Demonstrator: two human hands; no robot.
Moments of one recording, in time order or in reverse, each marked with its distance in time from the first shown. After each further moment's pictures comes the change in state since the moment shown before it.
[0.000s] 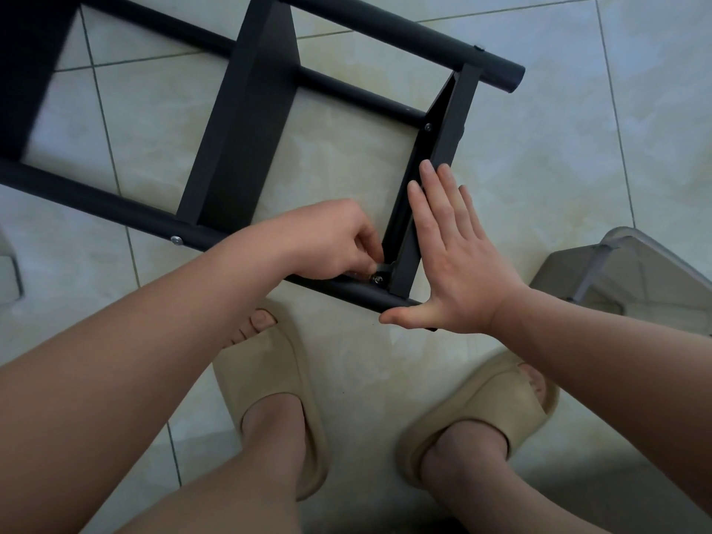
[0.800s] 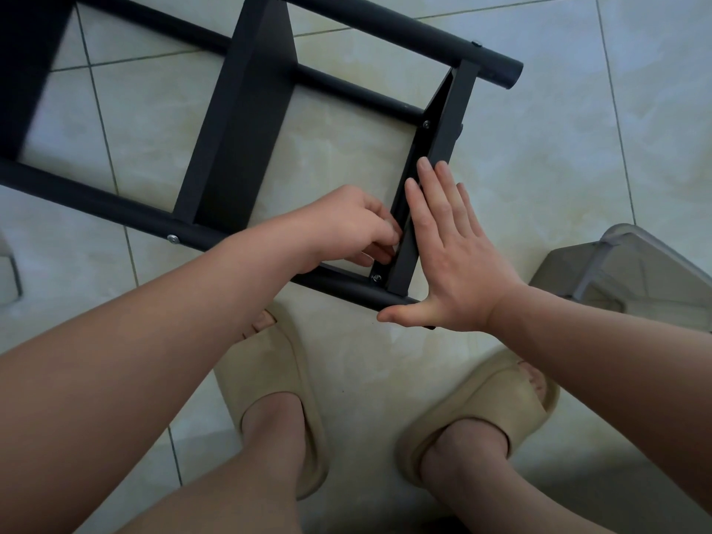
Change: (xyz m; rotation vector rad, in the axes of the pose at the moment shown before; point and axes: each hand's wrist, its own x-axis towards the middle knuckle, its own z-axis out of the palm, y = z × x) left_hand 0.012 0.013 0.010 -0.637 0.078 -0.071; right_hand 0.001 0.000 0.000 0.015 0.001 -0.010
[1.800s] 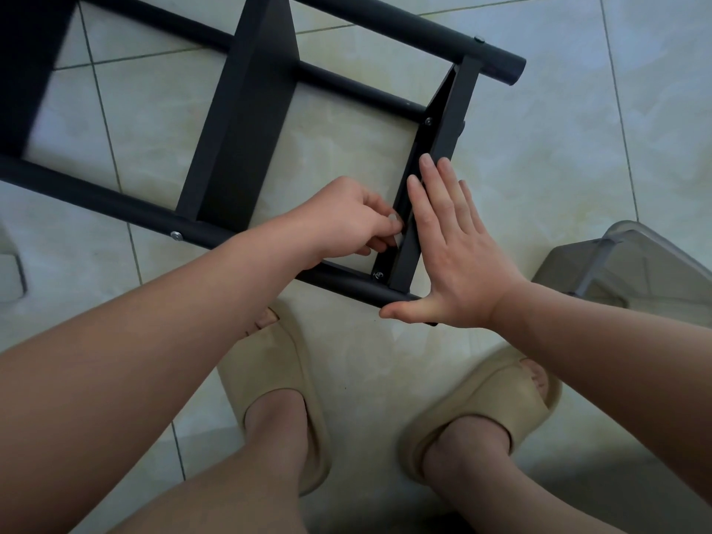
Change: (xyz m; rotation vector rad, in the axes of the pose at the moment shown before) left_hand 0.003 -0.005 -0.001 0.005 0.093 0.054; right_hand 0.000 0.000 0.001 0.007 0.011 -0.006
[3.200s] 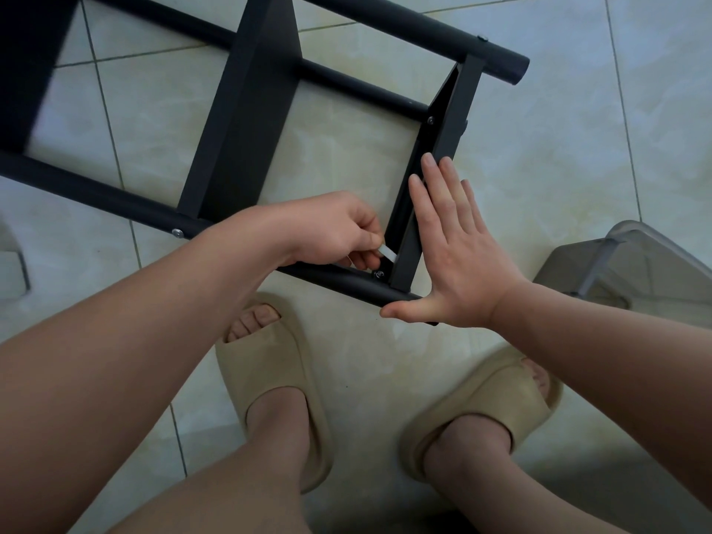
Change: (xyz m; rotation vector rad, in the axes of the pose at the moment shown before) left_hand -0.013 -0.001 -0.016 0.255 -0.204 -0.023; right_hand 0.001 -0.003 0.000 -0.015 -0.010 0.009
